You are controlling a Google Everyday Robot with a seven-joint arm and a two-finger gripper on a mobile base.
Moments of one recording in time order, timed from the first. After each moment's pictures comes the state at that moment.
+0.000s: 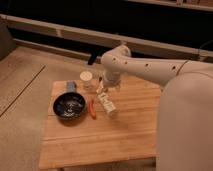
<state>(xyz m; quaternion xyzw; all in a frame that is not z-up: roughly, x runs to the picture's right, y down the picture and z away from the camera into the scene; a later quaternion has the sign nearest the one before) 0.018 0.024 0.821 -0.26 0.14 0.60 0.74</state>
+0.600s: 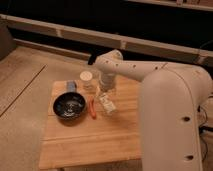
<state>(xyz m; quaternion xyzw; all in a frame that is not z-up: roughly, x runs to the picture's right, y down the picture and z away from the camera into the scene) 0.013 0.046 0.860 -0.28 0.18 0.56 0.76</state>
